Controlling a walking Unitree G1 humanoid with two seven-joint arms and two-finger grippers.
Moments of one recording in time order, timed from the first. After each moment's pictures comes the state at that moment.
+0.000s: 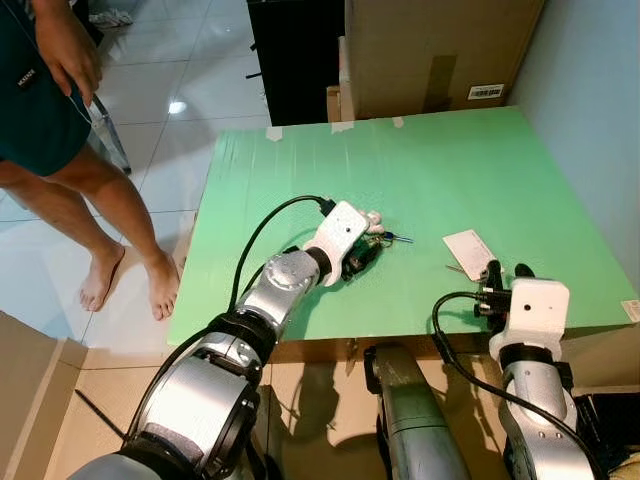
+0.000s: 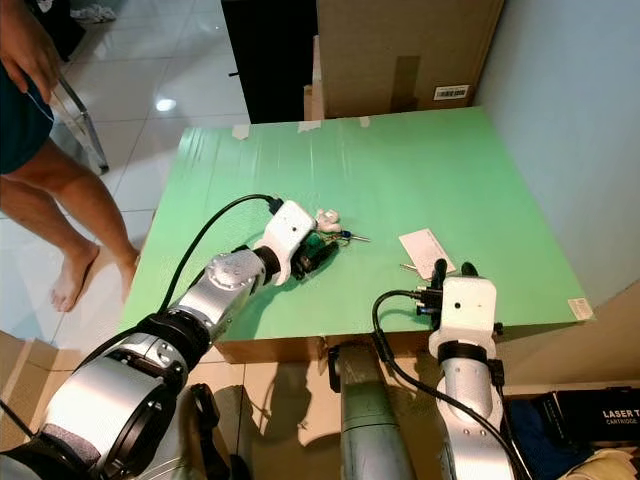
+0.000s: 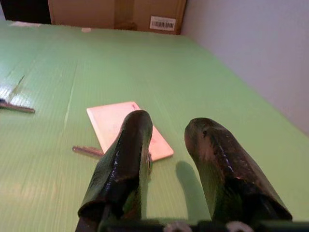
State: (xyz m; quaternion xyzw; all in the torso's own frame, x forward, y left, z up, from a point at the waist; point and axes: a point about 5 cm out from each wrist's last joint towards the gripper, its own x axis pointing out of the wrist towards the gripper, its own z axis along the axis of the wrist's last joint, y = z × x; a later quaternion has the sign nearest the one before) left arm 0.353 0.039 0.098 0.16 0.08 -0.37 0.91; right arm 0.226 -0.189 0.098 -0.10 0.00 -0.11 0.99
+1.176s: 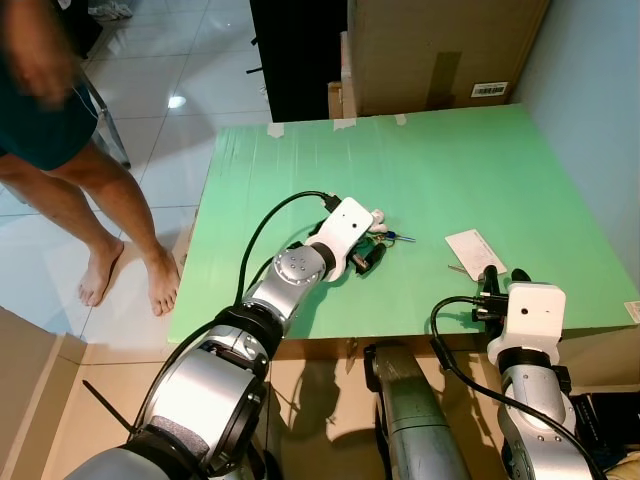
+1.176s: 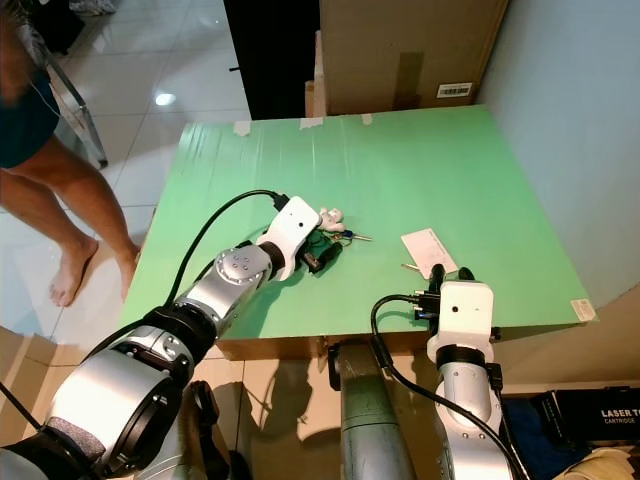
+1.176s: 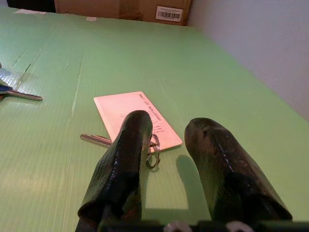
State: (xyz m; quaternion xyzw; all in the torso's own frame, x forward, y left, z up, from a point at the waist) left arm 0.356 0.029 0.103 0.17 0.09 -0.36 0.91; right arm 0.225 -0.188 0.096 -0.10 0.01 -0.10 0.99
